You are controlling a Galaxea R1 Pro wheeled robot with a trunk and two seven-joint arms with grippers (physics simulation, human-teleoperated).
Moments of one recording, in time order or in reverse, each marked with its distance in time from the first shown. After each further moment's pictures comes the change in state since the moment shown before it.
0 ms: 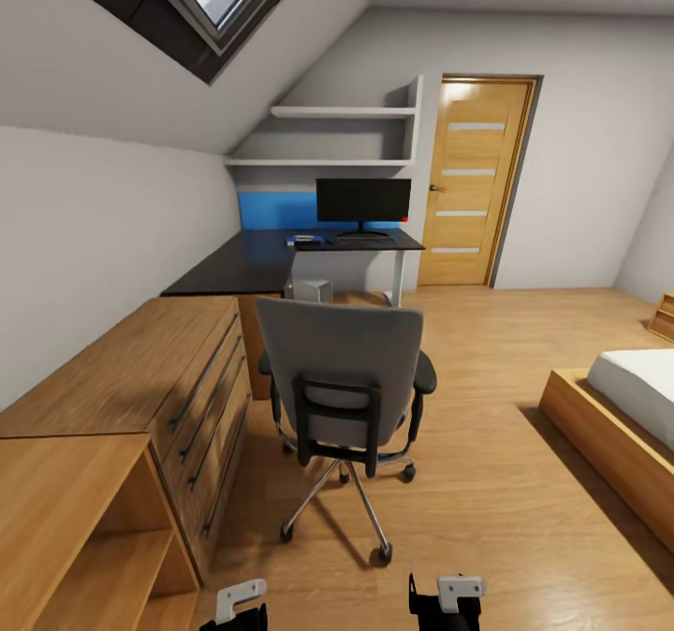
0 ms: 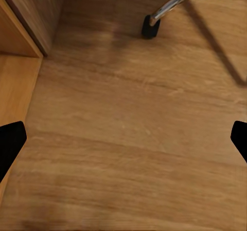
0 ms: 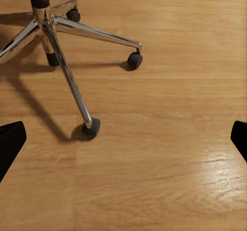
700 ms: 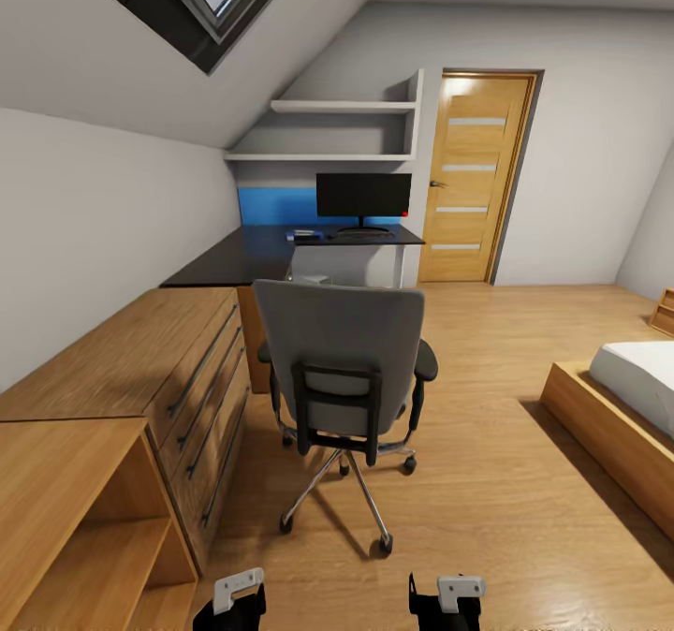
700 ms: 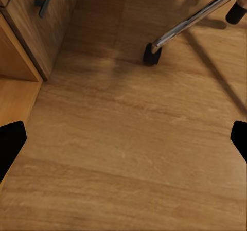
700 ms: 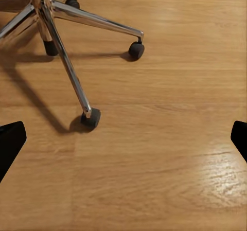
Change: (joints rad) left arm 0.000 0.000 0.002 0.001 -0.001 -0.140 0.000; right arm 0.000 0.000 0.000 0.000 0.000 0.000 0.000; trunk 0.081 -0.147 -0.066
